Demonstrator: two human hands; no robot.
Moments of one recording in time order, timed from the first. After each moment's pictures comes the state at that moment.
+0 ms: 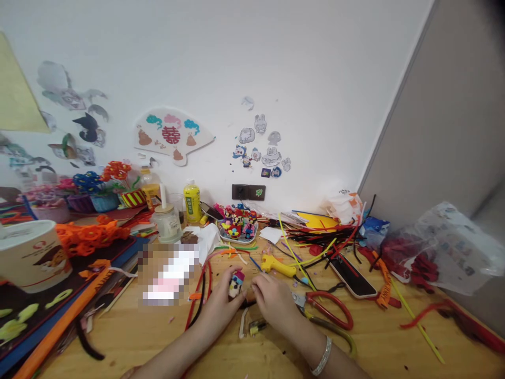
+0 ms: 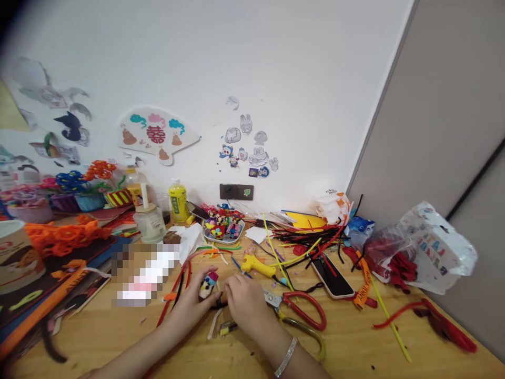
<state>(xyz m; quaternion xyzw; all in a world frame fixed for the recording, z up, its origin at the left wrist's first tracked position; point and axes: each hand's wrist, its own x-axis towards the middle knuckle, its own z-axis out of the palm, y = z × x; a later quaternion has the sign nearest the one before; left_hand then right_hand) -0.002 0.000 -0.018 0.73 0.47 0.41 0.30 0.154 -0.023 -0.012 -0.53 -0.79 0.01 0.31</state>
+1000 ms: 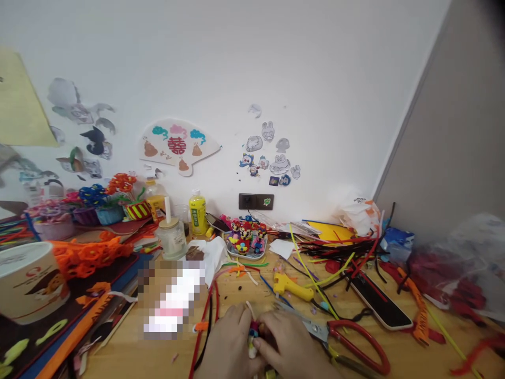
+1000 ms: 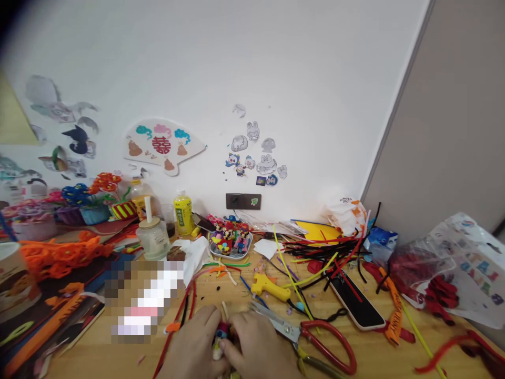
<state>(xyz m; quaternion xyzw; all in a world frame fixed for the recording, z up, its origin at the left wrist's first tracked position) -0.001 -0.012 -0.016 0.84 0.50 0.20 0.07 0.148 -0.029 -0.018 -0.52 -0.81 0.11 0.25</state>
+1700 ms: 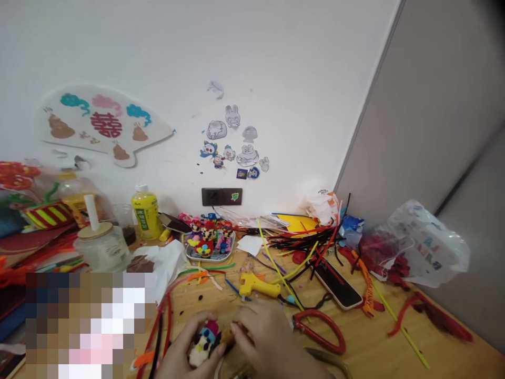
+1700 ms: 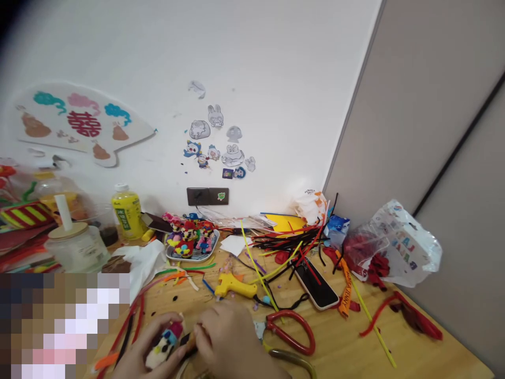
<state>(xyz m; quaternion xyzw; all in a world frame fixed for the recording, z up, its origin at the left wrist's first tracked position) -0.009 0.009 -0.029 0.75 0.48 0.37 0.28 0.166 -0.021 0.006 -0.53 -0.81 -0.04 0.26</state>
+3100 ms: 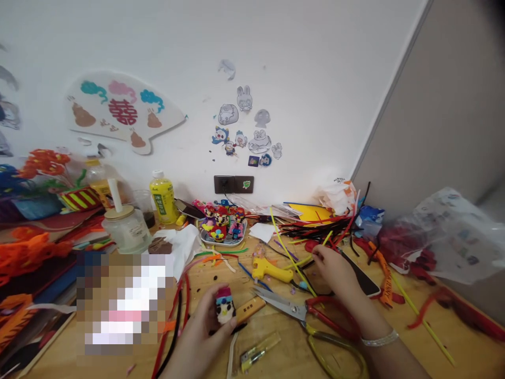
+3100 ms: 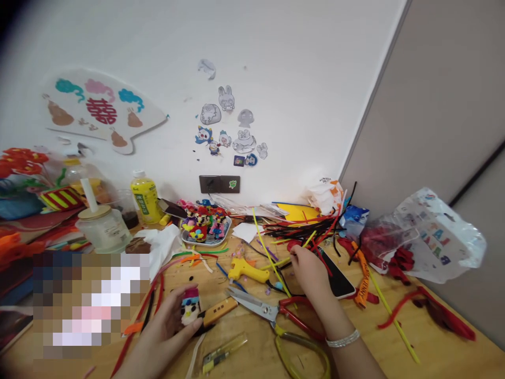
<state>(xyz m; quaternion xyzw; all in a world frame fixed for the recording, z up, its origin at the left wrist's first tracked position) -0.002 0.005 -0.030 0.62 0.44 0.41 0.51 0.303 0.009 0.002 -0.79 -0.59 -0.04 0.15</state>
